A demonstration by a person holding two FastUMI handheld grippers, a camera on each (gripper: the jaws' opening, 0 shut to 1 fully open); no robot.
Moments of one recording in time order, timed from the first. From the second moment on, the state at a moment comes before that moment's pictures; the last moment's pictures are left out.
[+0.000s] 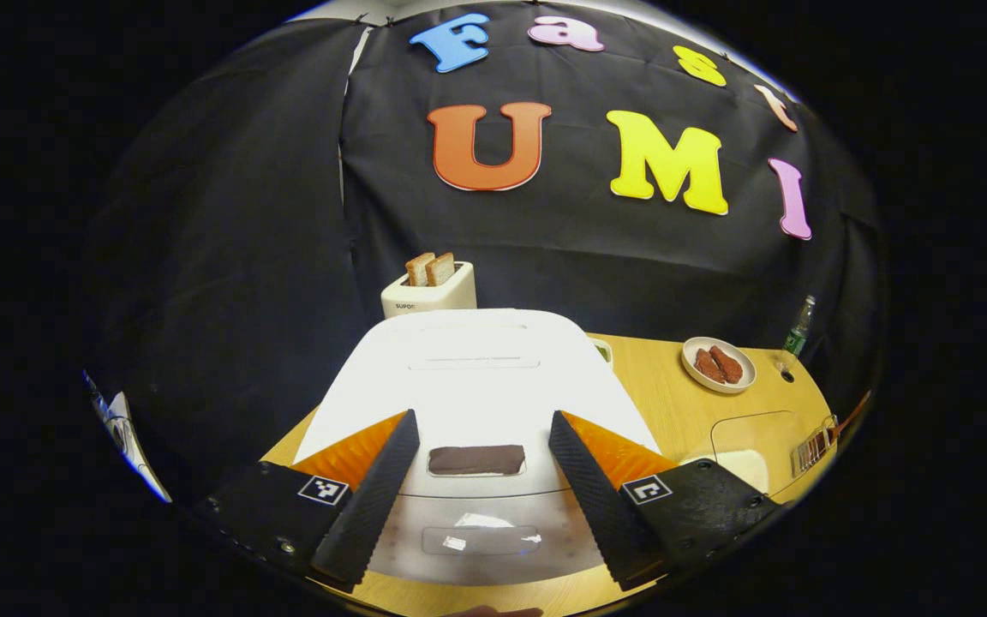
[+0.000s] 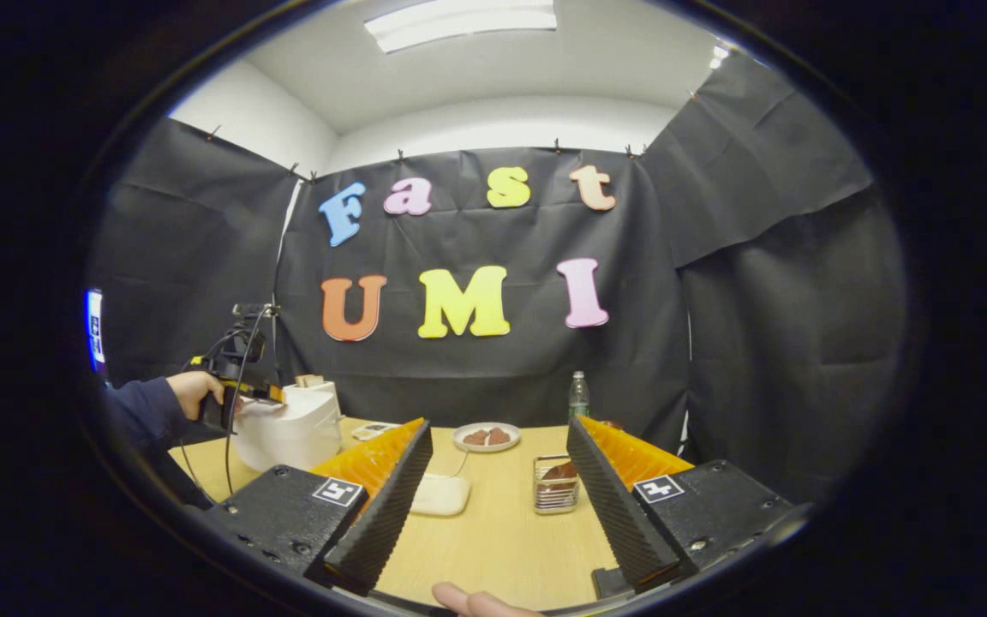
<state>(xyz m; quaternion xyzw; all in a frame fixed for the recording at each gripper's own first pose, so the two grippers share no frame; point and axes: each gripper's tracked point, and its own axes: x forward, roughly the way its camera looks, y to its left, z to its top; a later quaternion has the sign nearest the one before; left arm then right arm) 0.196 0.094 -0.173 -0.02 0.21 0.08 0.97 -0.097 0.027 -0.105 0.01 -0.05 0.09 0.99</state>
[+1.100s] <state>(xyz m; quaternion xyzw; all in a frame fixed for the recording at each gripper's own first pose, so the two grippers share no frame) 0.018 0.040 -0.027 -0.01 0.01 0.03 1.00 -0.096 0.041 -0.058 0.00 -0.07 0.05 1.00</state>
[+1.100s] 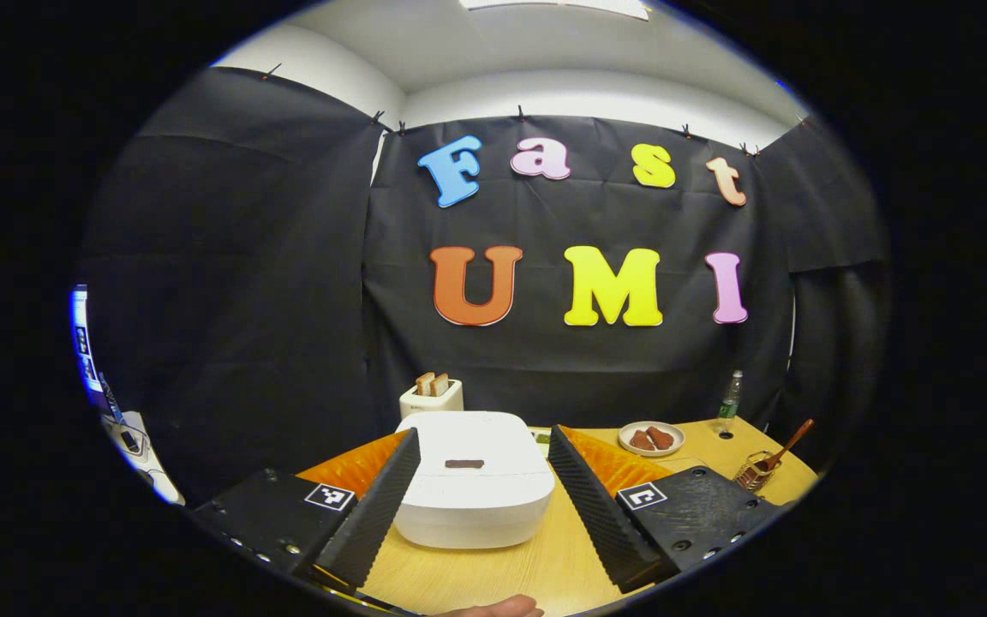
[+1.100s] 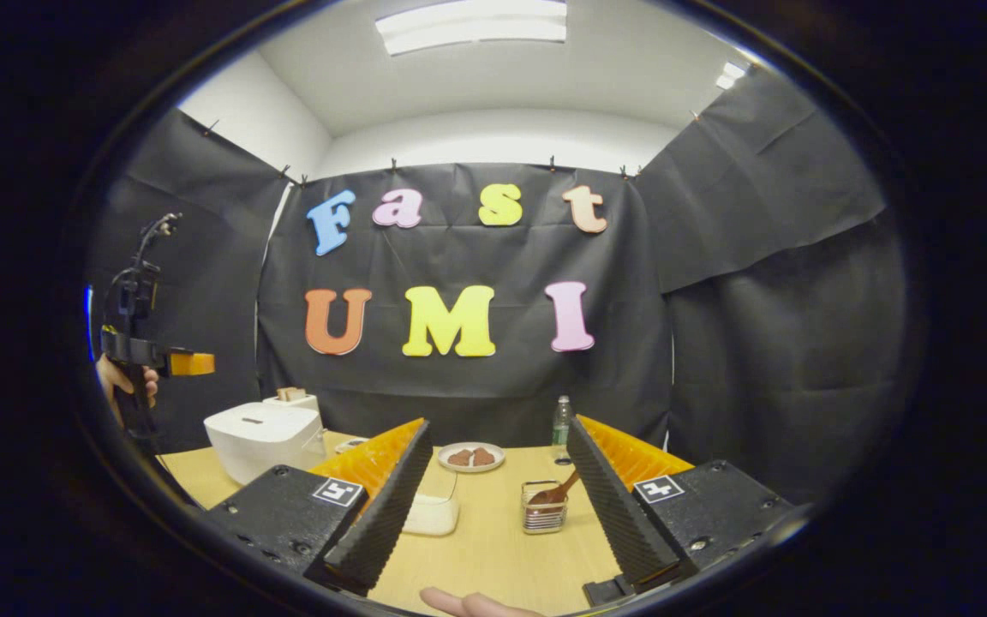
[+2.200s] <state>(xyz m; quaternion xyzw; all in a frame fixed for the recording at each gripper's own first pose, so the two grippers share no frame) -0.099 -0.010 -0.056 -0.02 -0.02 -0.02 1.00 -0.119 0.075 -0.062 0.02 -0.05 0.07 1.00</state>
